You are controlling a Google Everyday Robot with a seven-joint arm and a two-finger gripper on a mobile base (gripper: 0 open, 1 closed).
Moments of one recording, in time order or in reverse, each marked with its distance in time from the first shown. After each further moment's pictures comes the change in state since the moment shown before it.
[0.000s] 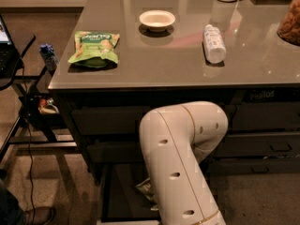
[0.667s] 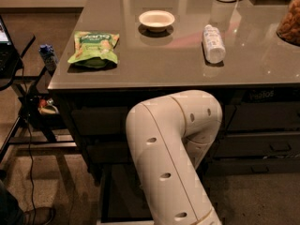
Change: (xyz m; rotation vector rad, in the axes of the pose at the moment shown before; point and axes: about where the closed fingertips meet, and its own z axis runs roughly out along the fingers) arm 0.022 0.009 -0.053 0.069 -0.034 0.035
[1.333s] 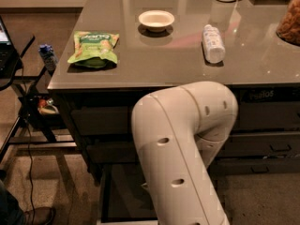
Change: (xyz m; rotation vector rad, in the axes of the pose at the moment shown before) arm 0.006 0.005 -0.050 0.003 -0.035 0.007
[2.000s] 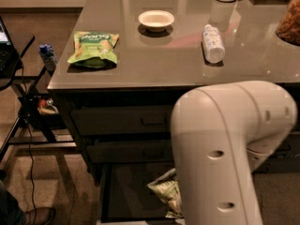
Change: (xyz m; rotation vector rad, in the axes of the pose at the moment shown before) arm 0.015 -0.005 -0.069 -0.019 -0.147 -0.015
